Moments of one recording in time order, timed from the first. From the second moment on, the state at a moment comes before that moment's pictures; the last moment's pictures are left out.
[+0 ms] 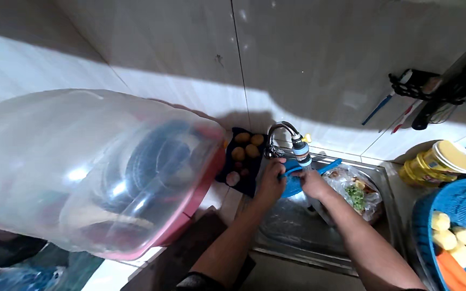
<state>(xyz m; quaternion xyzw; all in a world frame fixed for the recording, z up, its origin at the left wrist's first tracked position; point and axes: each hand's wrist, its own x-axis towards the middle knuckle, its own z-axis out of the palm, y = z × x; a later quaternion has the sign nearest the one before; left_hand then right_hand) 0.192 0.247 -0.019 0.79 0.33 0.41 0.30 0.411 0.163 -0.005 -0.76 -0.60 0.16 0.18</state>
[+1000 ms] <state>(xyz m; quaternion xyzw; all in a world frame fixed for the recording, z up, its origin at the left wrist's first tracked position) 0.239 0.252 -0.042 0.77 0.26 0.49 0.31 0.425 0.138 -0.015 -0.70 -0.67 0.20 0.16</state>
